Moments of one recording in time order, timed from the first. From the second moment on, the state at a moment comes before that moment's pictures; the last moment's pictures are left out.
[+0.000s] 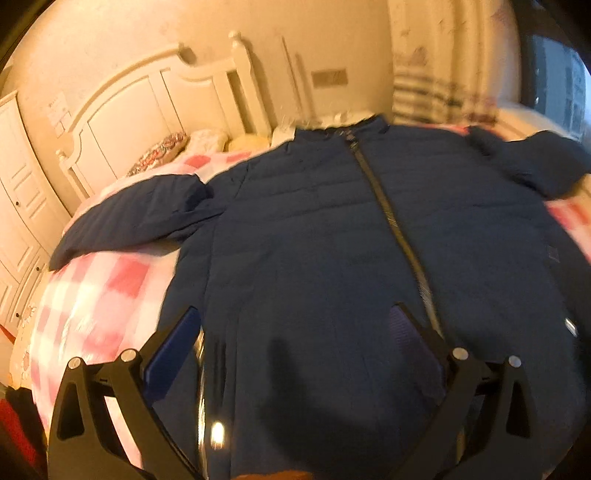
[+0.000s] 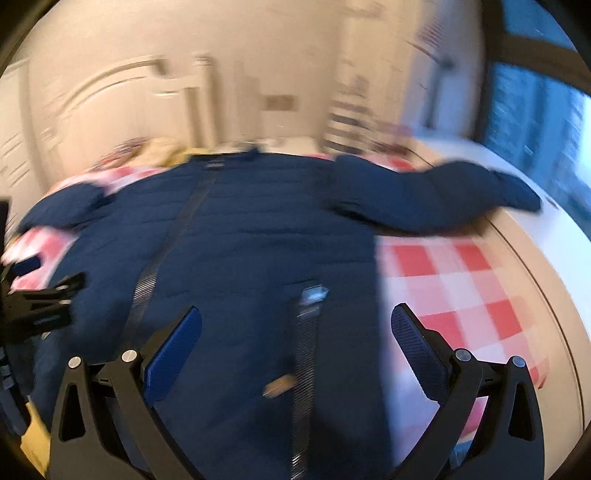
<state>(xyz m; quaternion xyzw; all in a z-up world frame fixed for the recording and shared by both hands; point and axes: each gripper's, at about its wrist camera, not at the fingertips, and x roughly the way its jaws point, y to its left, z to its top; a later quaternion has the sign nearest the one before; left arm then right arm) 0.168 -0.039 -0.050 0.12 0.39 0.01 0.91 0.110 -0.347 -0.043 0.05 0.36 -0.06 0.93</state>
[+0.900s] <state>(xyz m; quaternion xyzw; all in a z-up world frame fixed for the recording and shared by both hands) 0.283 -0.011 -0.106 0.02 0.46 -0.02 0.89 0.283 -0.542 -0.060 0.21 0.26 -0.19 0.92</state>
